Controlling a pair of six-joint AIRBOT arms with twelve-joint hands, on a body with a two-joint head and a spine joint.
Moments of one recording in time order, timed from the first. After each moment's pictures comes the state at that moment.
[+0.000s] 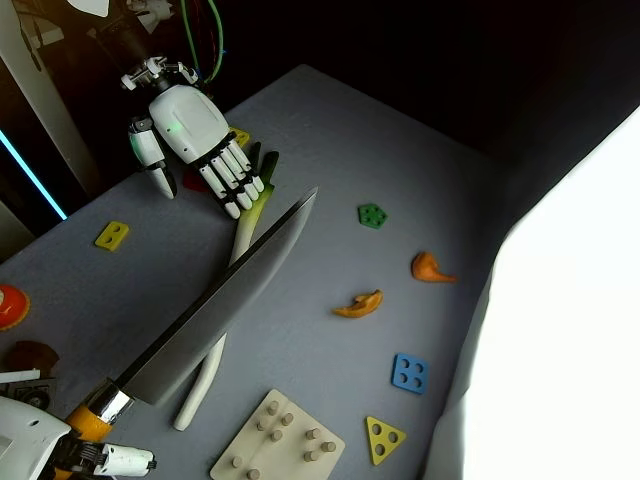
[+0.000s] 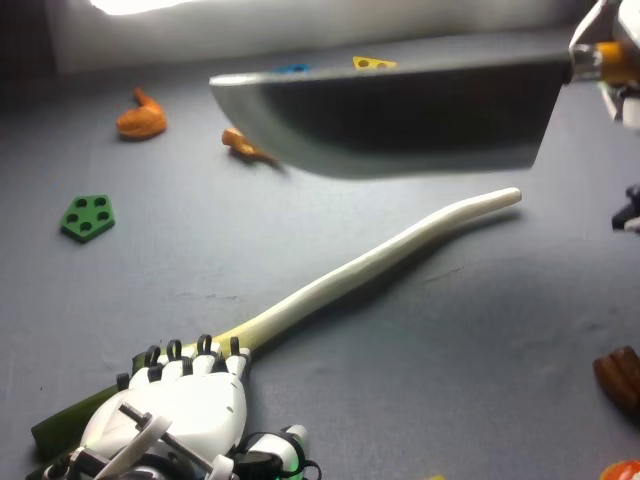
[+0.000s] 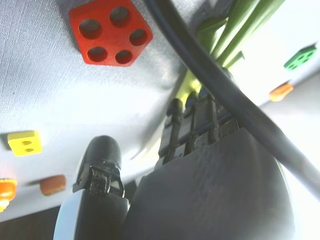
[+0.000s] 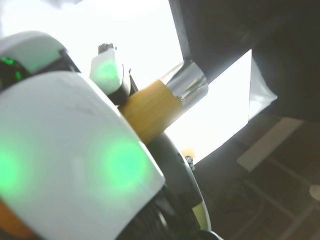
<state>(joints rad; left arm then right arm) 0.78 -1.17 0.43 1.46 1.33 -1.12 -0.61 -1.08 1.22 0.50 0.96 -1.28</state>
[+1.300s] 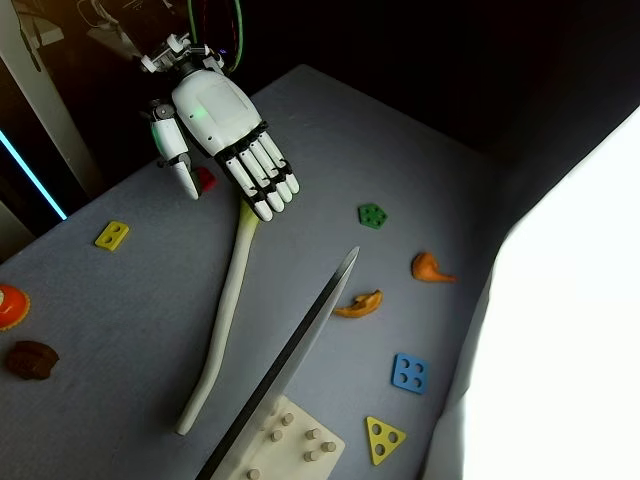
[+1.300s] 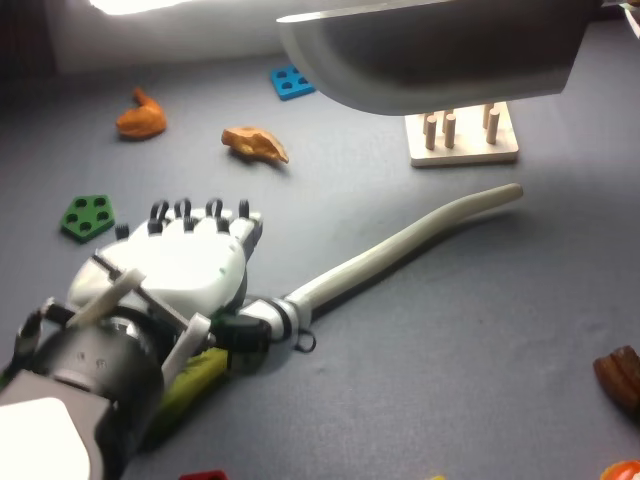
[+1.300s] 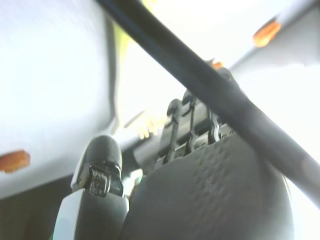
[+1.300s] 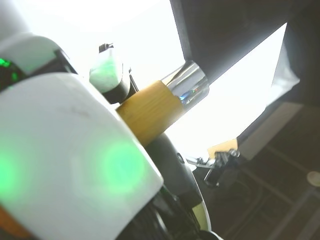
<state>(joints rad) 0.59 -1.00 0.48 1.56 1.10 -0.97 -0.55 -1.28 1.79 0.15 0.80 -0.81</state>
